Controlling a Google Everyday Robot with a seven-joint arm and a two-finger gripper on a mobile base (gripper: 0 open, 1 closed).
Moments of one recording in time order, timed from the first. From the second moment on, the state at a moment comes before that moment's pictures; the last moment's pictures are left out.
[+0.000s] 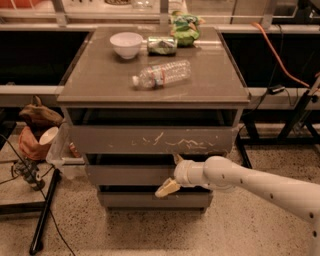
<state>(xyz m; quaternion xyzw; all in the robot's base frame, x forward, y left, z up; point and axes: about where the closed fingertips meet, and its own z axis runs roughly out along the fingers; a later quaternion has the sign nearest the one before) 0.622 -0.042 0.494 -0.52 0.72 0.16 0.43</state>
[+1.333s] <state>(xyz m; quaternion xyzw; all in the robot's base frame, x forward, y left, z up) 0.624 -0.012 0.444 -0.56 0.73 0.14 0.36</state>
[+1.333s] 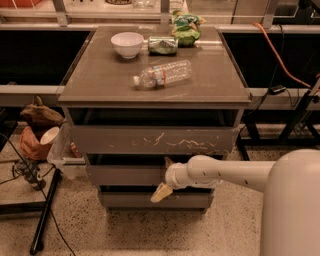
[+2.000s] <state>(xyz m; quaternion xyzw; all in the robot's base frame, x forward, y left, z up) 0.625 -0.009 0.429 -0.57 0.74 0.13 0.33</state>
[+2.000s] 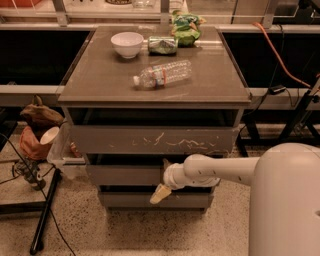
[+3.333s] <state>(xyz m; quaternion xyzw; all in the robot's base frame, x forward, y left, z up) 0.590 0.005 0.420 -0.57 0.74 0.18 0.30</state>
